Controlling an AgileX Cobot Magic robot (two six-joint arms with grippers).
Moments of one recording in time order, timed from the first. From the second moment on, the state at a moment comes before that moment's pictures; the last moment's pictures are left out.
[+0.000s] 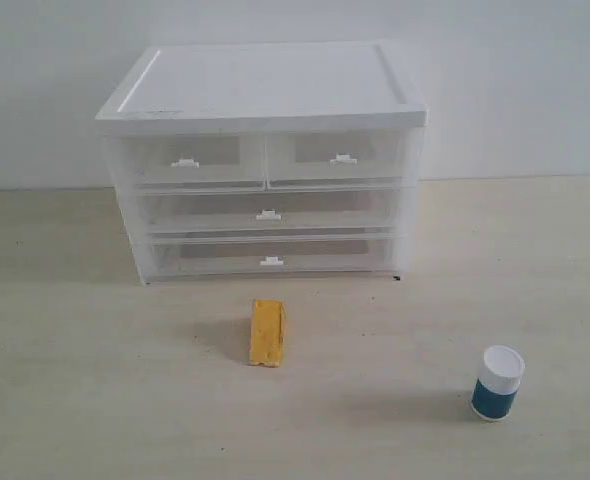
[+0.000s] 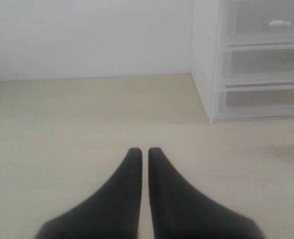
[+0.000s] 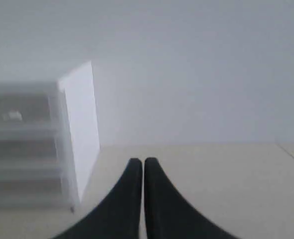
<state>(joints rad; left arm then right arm) 0.02 0.00 0.00 0.03 0.28 0.01 0.04 0.01 0.00 0.01 0.00 0.04</state>
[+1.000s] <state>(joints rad) 0.02 0.00 0.00 0.03 0.28 0.01 0.09 1.01 -0.49 -0.02 -0.51 0.08</state>
